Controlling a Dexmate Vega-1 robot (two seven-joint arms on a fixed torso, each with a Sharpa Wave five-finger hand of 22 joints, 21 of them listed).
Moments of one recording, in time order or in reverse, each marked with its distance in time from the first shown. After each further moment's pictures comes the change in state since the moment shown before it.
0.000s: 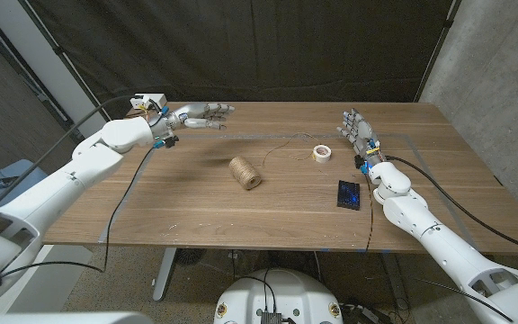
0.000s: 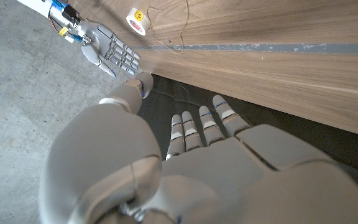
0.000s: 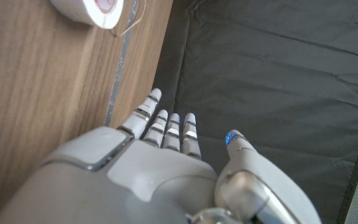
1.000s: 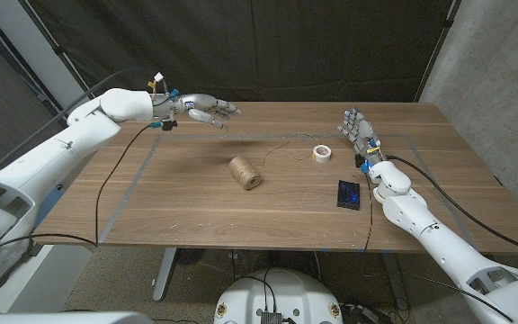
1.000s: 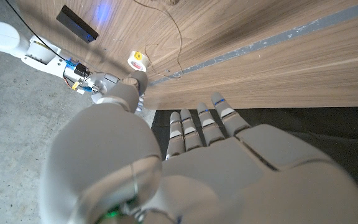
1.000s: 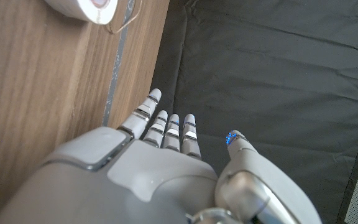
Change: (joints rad) left arm -0.170 0.028 0.079 -0.033 0.152 0.026 -0.171; left_hand 0.014 -0.014 -0.073 0.004 -0.044 0.039 -0.004 0.006 0.000 0.039 -0.010 0.022 0.032 0.044 -0.020 0.022 0.015 0.033 0.001 0.014 0.004; right arm 0.012 0.013 0.004 0.021 0.013 0.010 0.012; right_hand -0.005 -0.005 0.006 0.006 0.000 -0.011 0.000 0.000 0.000 -0.016 0.009 -0.005 0.001 -0.005 0.012 0.000 0.000 -0.002 0.009 0.004 0.000
